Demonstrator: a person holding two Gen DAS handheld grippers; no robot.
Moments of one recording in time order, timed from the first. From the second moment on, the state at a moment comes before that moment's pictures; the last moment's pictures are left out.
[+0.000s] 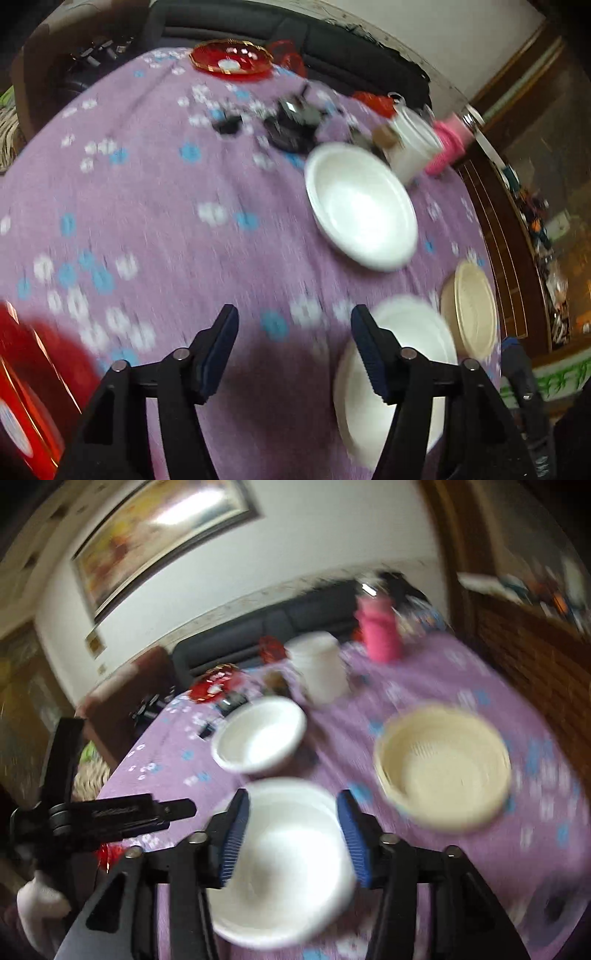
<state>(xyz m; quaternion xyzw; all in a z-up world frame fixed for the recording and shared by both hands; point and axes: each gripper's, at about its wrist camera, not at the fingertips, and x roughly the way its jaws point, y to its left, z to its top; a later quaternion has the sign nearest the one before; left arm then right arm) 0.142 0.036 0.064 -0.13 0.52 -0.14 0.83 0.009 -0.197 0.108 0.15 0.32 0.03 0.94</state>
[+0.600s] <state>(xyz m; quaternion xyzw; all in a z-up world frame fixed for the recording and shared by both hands) 0.246 -0.010 0.016 -0.16 0.58 -0.15 0.78 0.214 -0.186 0.045 0.09 0.51 0.03 0.86</state>
